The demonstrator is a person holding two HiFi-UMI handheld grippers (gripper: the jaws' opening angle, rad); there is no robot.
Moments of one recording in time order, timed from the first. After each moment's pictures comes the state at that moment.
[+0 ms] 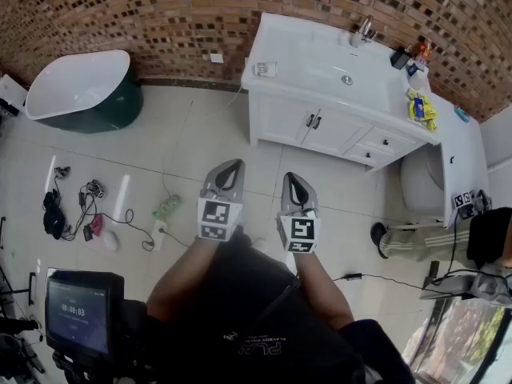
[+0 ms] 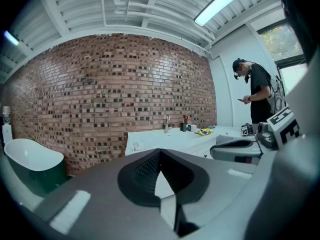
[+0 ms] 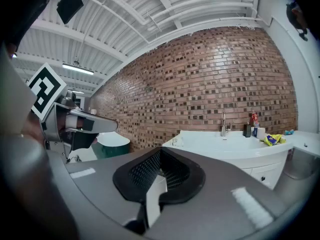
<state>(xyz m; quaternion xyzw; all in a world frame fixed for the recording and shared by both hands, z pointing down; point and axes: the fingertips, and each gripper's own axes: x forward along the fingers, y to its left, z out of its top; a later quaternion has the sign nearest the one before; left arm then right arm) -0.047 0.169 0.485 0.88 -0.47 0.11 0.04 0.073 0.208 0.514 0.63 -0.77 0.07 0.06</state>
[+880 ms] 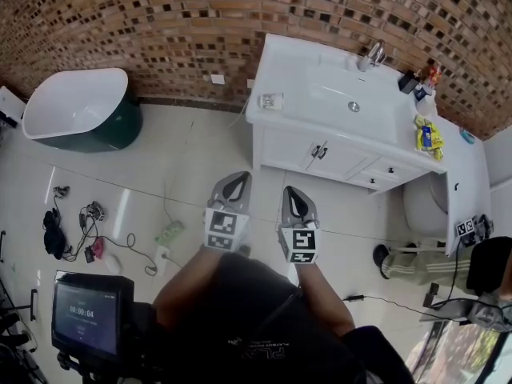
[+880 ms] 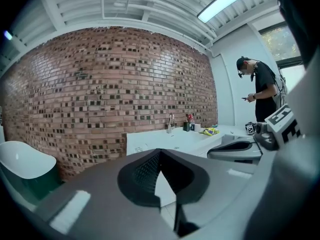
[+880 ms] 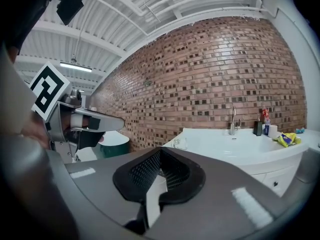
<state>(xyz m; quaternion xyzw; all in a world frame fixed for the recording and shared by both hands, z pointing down) -0.038 0.050 0.494 0.89 -0.45 0.11 0.03 0.064 0.092 0.527 0.61 -0.78 0.08 0.08</state>
